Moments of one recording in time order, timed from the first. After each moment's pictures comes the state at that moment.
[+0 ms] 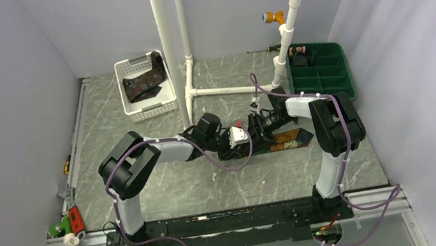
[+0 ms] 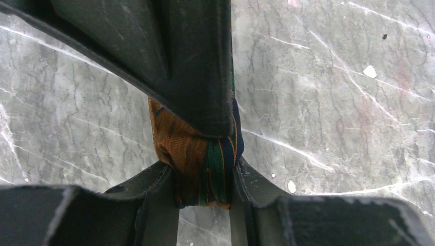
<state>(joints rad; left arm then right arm) -0.80 1.89 0.97 0.23 0.60 0.48 0.21 1.86 1.01 -0.55 -0.97 0.18</state>
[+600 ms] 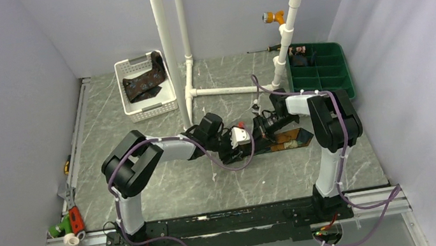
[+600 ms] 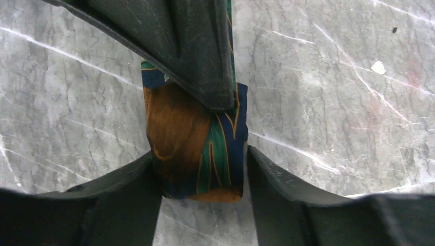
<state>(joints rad) -0.81 1.91 1.00 0.19 0.59 0.49 0.18 1.92 1.03 -0.62 -0.97 0.14</state>
